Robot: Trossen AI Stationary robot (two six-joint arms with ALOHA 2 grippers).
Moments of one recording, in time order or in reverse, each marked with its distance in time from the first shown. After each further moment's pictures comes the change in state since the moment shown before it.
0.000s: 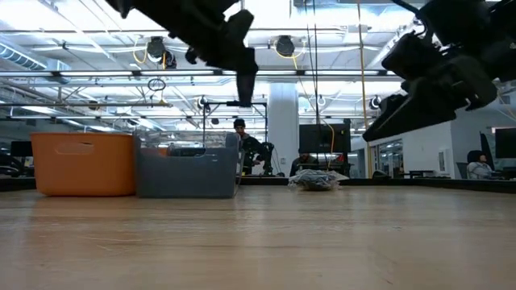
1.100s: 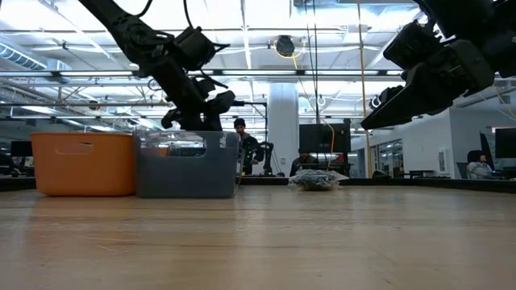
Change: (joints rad) left arm 0.529 0.050 -0.064 -0.175 0.317 -0.438; right arm 0.000 -0.053 0.000 0.012 0.000 0.023
